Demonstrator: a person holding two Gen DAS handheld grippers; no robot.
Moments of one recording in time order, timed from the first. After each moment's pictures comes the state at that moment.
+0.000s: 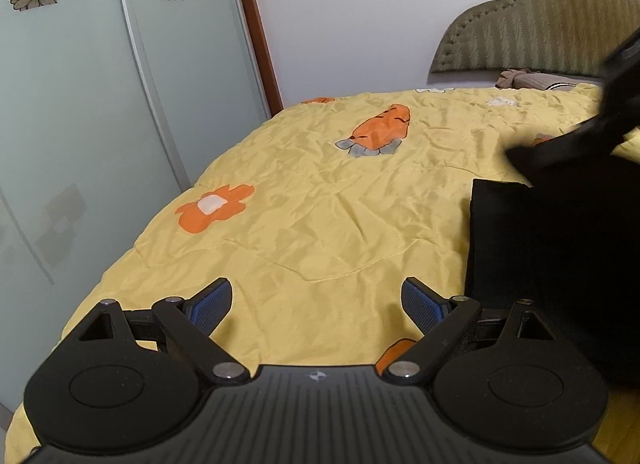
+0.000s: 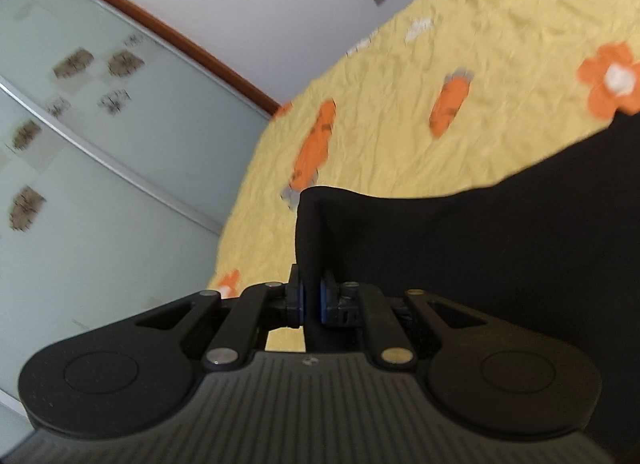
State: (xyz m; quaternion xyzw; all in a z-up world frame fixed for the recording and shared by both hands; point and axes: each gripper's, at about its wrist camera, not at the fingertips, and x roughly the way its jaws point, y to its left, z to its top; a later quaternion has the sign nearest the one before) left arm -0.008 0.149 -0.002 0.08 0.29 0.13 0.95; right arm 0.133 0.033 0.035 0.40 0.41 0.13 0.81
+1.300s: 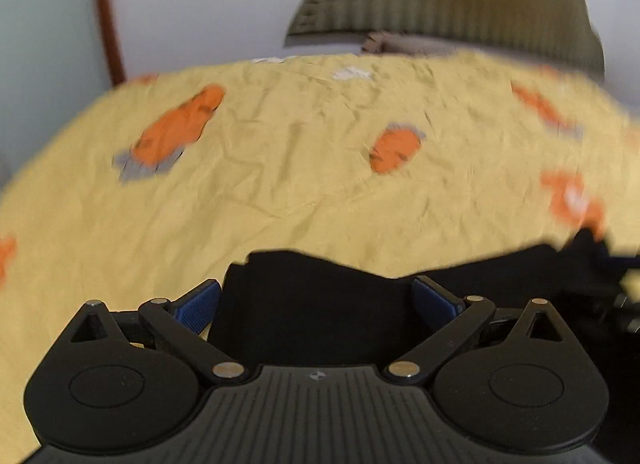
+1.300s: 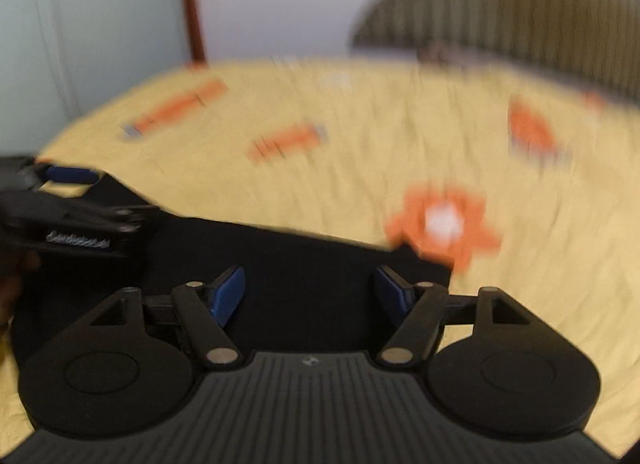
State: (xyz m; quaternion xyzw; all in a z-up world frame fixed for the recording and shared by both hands) left arm 0.120 0.058 -0.014 0.02 0.37 -0.08 0.92; right arm 0.111 -0.052 0.008 0.05 0.43 0.06 0.90
